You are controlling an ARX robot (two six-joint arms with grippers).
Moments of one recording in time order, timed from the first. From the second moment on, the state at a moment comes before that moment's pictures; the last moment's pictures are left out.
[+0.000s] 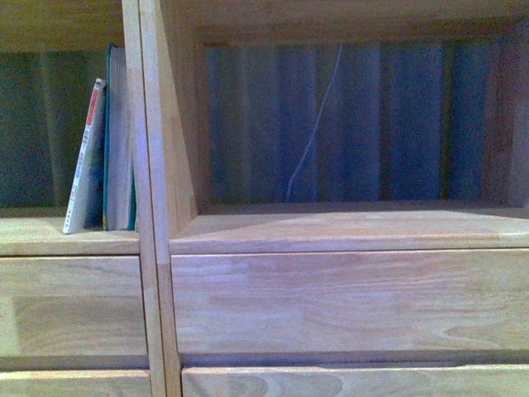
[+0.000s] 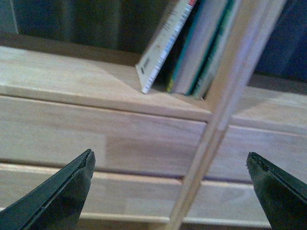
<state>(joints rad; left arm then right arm) 0.20 0.91 0.49 0.43 0.35 -0.15 -0.30 0.34 0.17 0.25 -0.66 0.60</state>
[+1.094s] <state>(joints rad) 0.00 0.30 0.06 0.24 0.00 -0.01 0.00 0.01 0.02 0.00 0.00 0.01</state>
